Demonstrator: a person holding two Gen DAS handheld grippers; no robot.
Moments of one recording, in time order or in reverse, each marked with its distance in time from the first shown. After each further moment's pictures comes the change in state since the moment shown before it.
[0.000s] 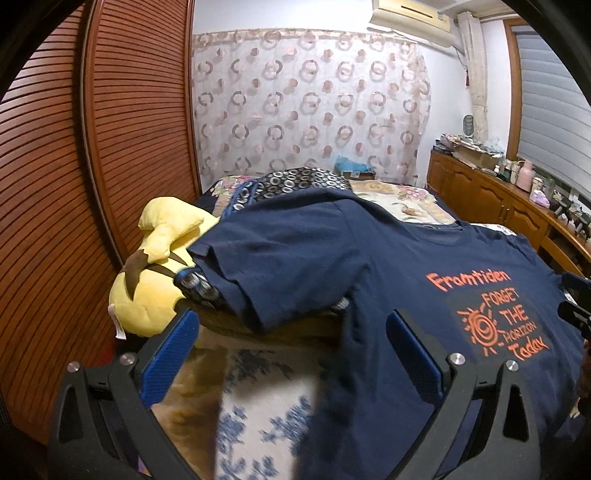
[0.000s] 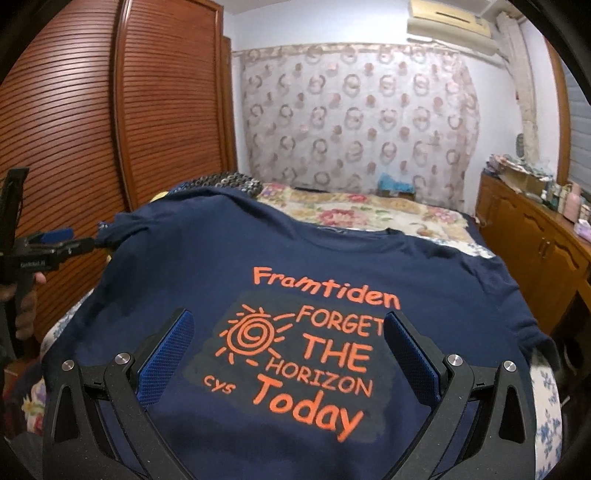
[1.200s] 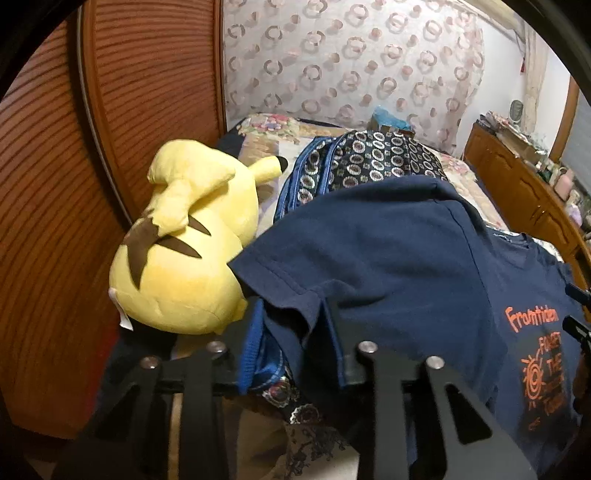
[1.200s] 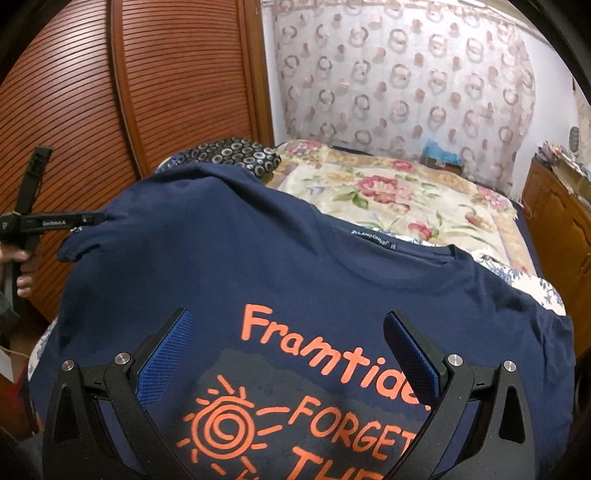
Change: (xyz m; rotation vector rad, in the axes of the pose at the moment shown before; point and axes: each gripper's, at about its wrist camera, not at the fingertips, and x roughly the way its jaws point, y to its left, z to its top) left arm 0.105 0.073 0.052 -0.113 0.260 0.052; right arm 0.130 -0.028 0.060 -0.053 0.210 0.139
